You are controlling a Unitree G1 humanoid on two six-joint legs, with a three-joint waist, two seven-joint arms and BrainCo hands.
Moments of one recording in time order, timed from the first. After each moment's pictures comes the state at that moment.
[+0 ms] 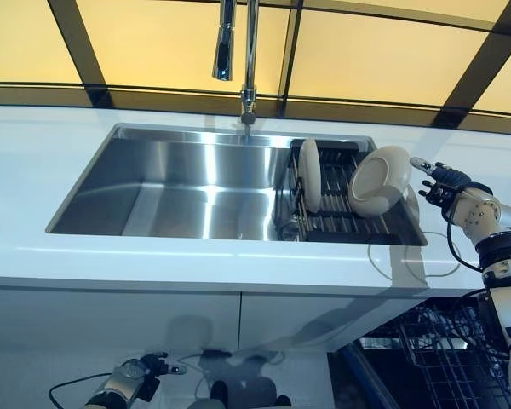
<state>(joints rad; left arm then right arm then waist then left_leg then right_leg) -0.13 0.43 -0.37 1.05 -0.07 0.17 -0.15 -0.88 -0.79 0.16 0.93 0.89 0.41 -0.14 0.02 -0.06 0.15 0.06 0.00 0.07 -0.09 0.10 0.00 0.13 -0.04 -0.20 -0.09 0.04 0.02</state>
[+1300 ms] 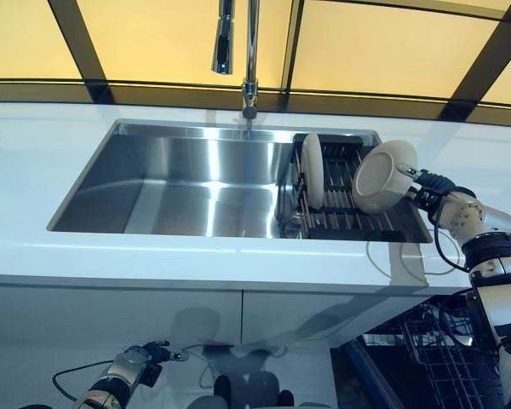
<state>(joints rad) -0.20 0.44 -0.37 1.06 -0.10 0.21 -0.17 -0.90 -0.73 0.16 0.95 0.88 0.41 -0.16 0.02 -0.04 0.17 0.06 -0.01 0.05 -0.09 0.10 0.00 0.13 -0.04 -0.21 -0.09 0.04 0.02</state>
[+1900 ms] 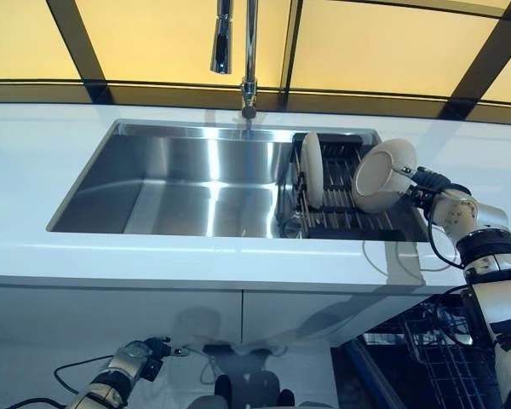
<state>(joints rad) -0.22 0.44 -0.37 1.07 -0.10 0.24 -0.18 -0.92 -0.71 0.17 0.95 0.82 0.42 -0.17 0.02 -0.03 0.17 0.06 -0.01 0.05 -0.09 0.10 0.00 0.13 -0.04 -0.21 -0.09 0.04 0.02</state>
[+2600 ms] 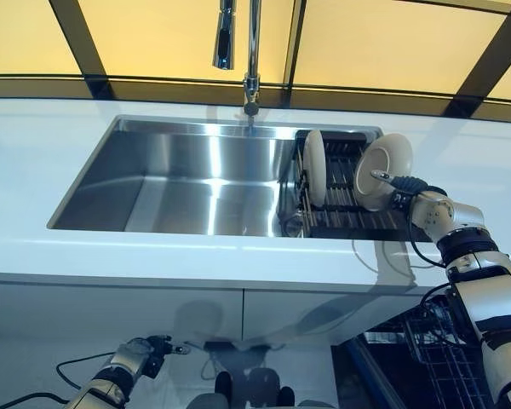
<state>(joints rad) -0.25 0.43 -0.39 1.07 -0.11 0.27 -0.18 -0.94 -0.64 0.21 0.95 0.79 0.45 -0.21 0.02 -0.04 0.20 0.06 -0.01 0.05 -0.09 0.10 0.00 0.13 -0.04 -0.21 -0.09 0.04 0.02</state>
